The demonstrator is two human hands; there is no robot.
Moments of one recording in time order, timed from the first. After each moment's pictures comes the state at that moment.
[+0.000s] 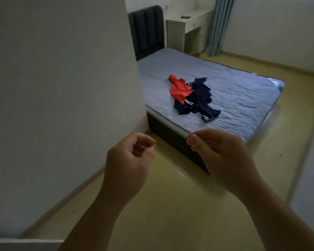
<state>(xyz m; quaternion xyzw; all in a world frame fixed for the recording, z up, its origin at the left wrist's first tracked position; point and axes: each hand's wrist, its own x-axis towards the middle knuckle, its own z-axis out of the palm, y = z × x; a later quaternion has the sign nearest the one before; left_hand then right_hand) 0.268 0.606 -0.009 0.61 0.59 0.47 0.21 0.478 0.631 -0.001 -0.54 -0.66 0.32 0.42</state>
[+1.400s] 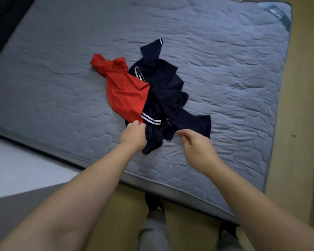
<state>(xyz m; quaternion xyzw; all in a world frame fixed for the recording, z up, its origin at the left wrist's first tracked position) 0.464 1.627 -0.419 0.78 0.55 -0.19 0.22 0.641 1.491 -0.361 -0.76 -0.41 0.44 0.24</state>
